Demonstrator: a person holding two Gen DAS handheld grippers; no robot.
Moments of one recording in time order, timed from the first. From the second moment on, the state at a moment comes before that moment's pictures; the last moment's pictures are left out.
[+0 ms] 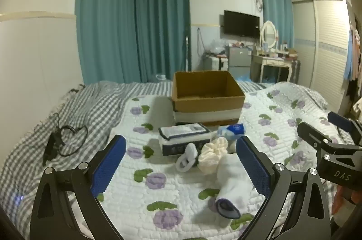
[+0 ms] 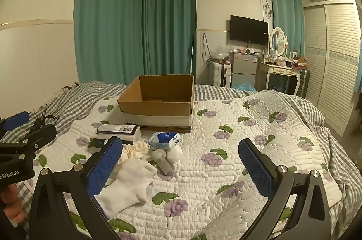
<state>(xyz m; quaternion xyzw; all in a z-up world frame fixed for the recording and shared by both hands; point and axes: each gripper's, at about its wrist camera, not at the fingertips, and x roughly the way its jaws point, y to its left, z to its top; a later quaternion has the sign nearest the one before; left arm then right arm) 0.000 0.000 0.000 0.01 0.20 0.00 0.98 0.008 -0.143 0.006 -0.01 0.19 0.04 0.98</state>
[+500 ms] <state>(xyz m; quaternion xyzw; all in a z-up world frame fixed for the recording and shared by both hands) -0.002 0.004 -0.005 0.01 0.20 0.00 0.98 0.009 -0.142 -0.001 -0.01 0.19 0.04 0.98</state>
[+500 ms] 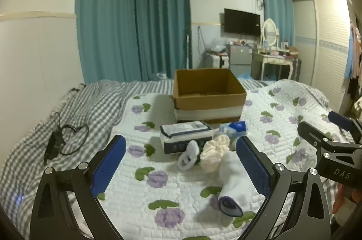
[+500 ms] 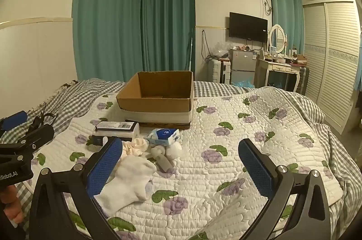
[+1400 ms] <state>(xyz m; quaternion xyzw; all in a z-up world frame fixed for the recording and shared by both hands) -0.004 0.008 -0.009 0.01 0.21 0.01 0.98 0.011 -0.134 0.000 -0.02 0.20 0.04 0.98</state>
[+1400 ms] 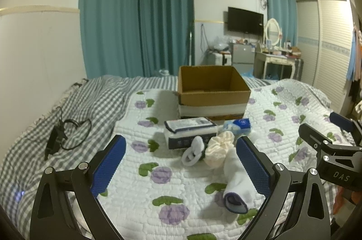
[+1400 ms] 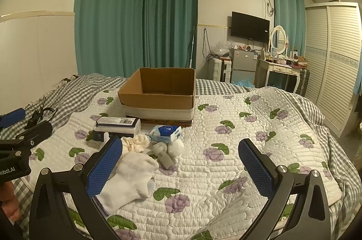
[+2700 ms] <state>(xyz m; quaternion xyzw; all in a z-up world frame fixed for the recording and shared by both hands) -0.006 0.010 -0.012 0.01 0.21 0.00 0.98 0.011 -0.132 -0.007 -0.02 0.20 0.04 0.98</state>
